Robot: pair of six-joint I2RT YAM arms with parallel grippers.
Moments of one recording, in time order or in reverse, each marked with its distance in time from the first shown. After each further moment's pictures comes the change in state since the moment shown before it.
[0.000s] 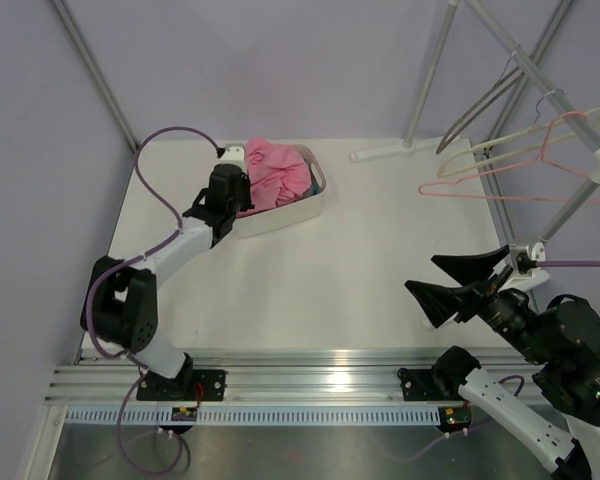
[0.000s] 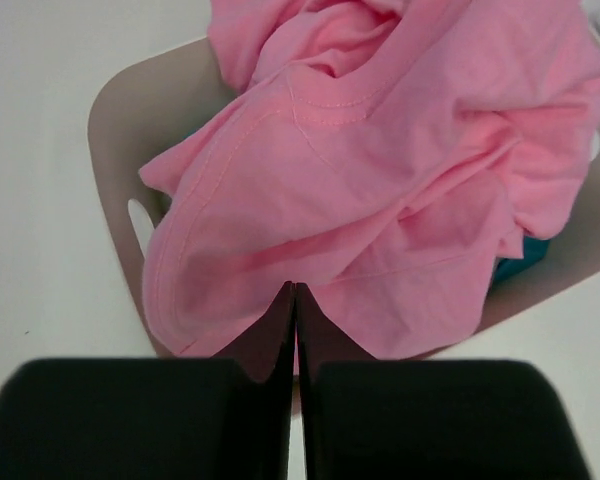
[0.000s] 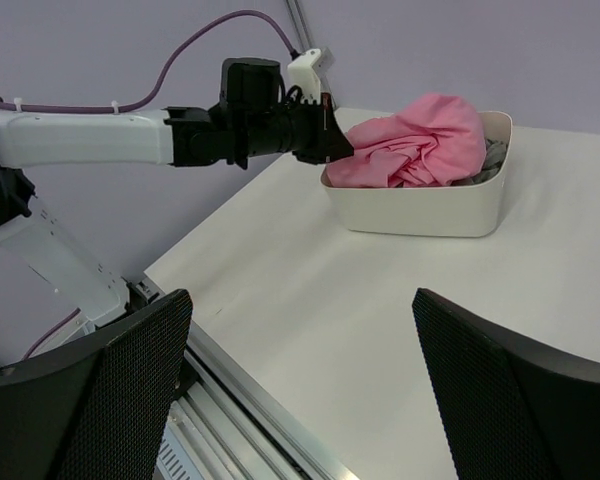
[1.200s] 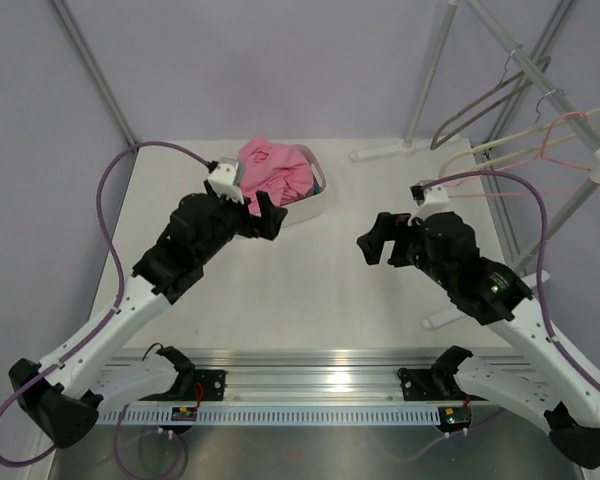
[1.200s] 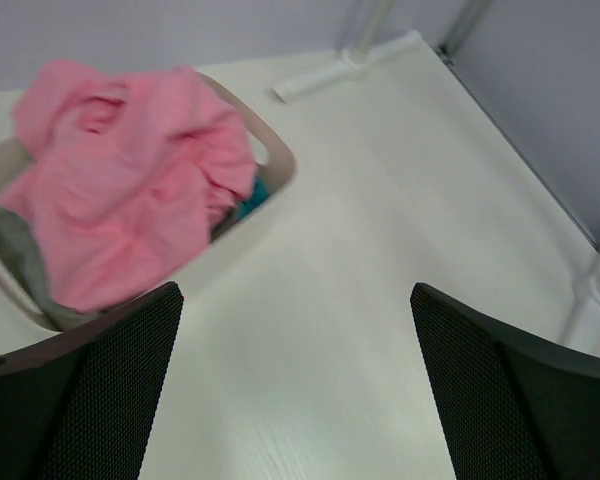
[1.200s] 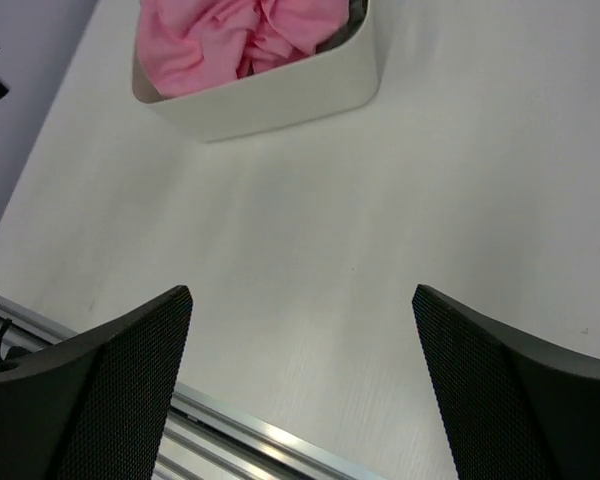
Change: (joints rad) left arm -0.203 -0.519 -0.029 -0.209 0.192 -0.060; right arm 0.000 0.512 0.050 -0.024 0.265 0.101
